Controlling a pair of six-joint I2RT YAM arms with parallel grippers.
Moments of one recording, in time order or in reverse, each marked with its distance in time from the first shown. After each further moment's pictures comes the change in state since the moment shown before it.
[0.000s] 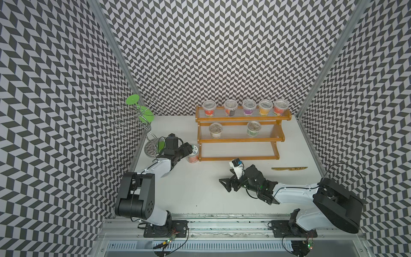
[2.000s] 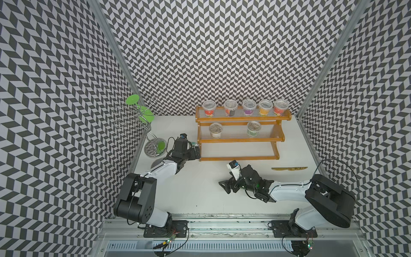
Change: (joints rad) left arm -0.154 -0.032 -0.030 -0.003 -0.171 0.245; right arm 0.000 0.080 0.033 -0.058 -0.012 -0.021
